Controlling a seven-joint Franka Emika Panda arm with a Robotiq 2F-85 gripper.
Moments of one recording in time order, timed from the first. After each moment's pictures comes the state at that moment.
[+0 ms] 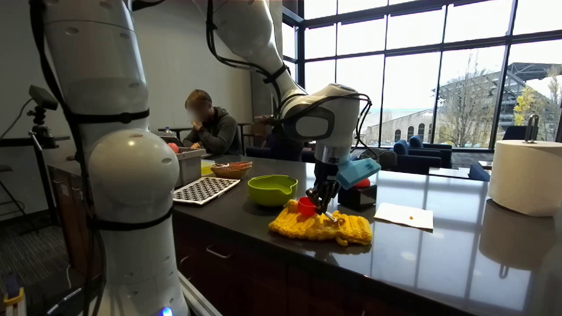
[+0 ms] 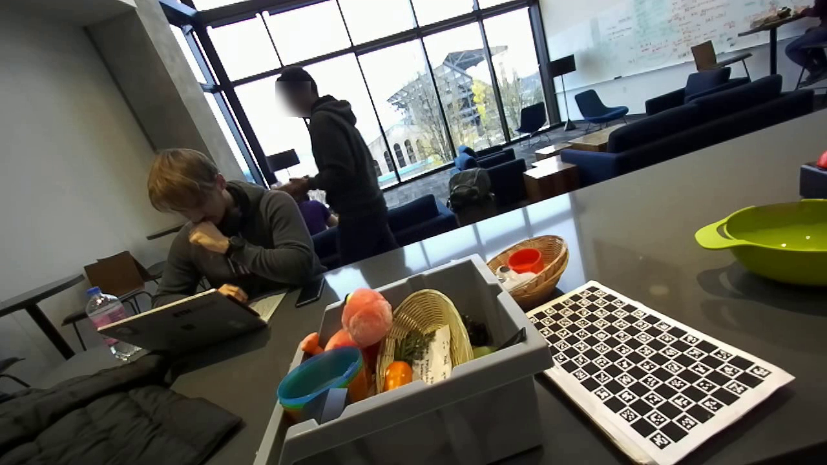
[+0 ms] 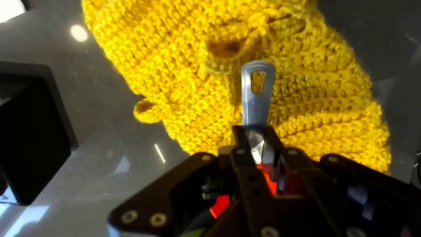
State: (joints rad) arm -0.11 -0.10 -0.25 -2.59 0.46 2.51 -2.16
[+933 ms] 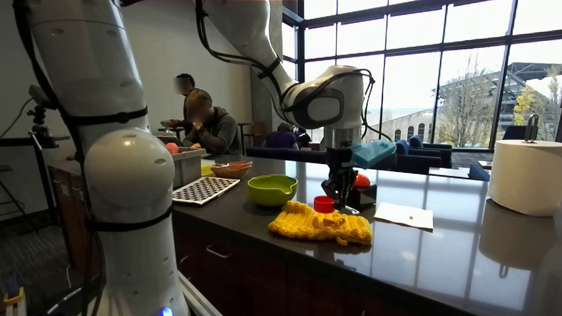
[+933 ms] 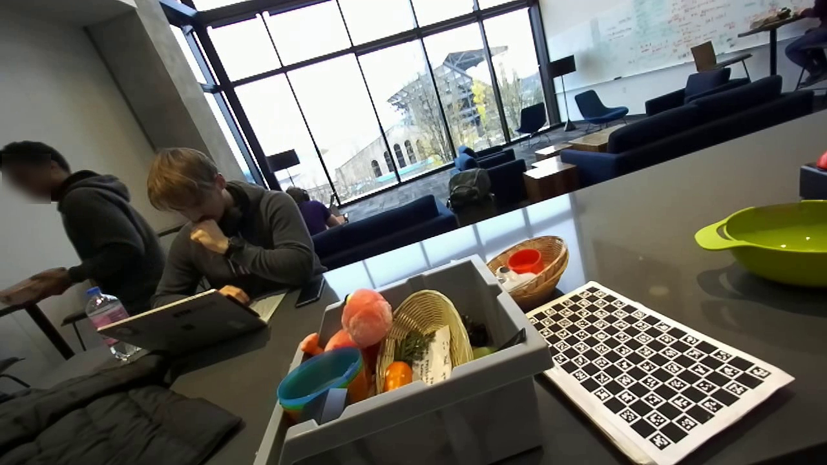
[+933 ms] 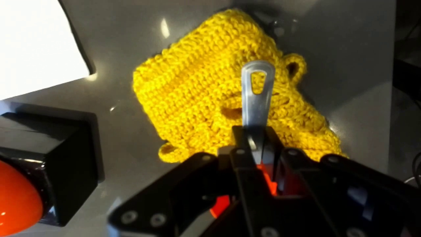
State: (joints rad) arm -0.17 -0.16 -0.25 -2.57 0.15 2.53 -2.01
